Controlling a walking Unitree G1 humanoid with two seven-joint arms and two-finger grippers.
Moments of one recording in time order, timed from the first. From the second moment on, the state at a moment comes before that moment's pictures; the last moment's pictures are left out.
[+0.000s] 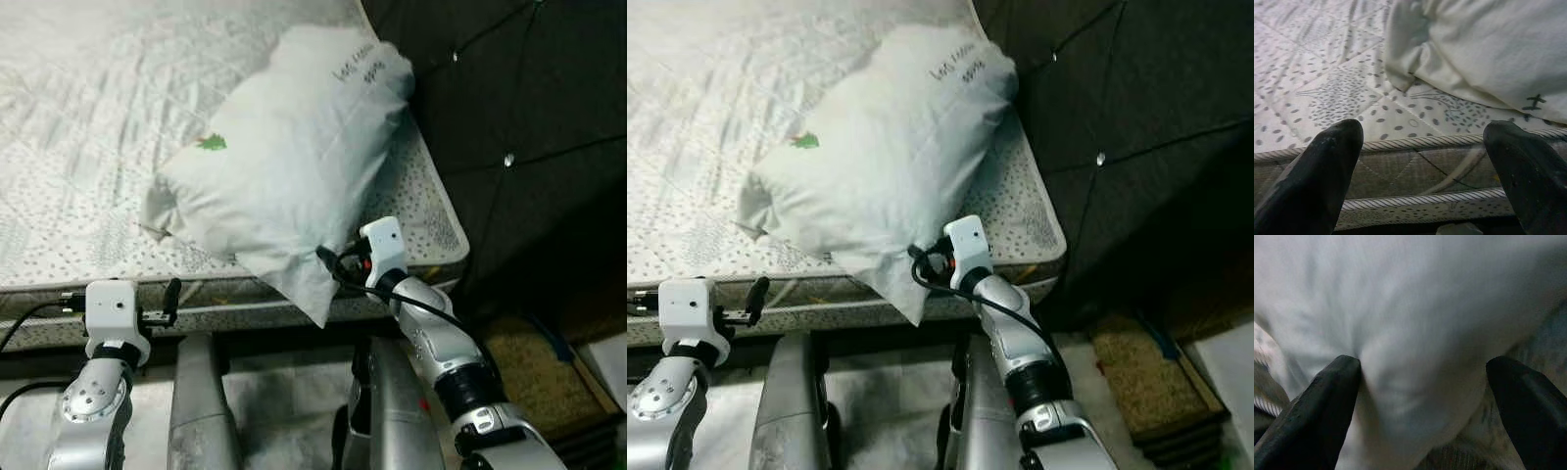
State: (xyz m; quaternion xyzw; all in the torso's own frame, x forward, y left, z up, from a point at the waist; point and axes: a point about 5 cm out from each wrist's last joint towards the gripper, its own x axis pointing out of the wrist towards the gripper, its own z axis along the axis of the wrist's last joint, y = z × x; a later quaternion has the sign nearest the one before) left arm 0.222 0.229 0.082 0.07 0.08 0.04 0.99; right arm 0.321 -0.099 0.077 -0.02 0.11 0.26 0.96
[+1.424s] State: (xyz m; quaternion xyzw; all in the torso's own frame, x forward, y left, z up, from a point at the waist) left arm 0.238 0.221 0.098 0.07 0.06 0.03 1.00; right arm 0.365 -0.076 0.100 0.09 0.14 0.23 0.96
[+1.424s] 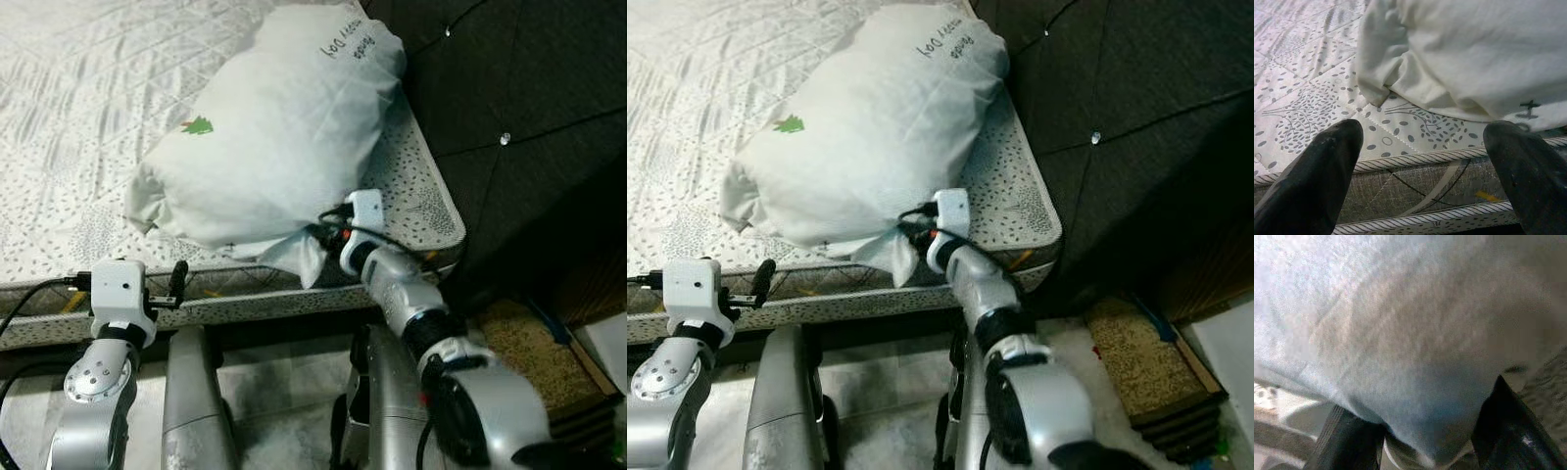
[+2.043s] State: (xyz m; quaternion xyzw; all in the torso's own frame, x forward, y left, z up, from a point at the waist) left arm 0.249 0.218 0.097 0.06 0.05 0.03 1.00; right arm 0.403 -0.212 0.182 -0.04 0.04 0.04 1.00
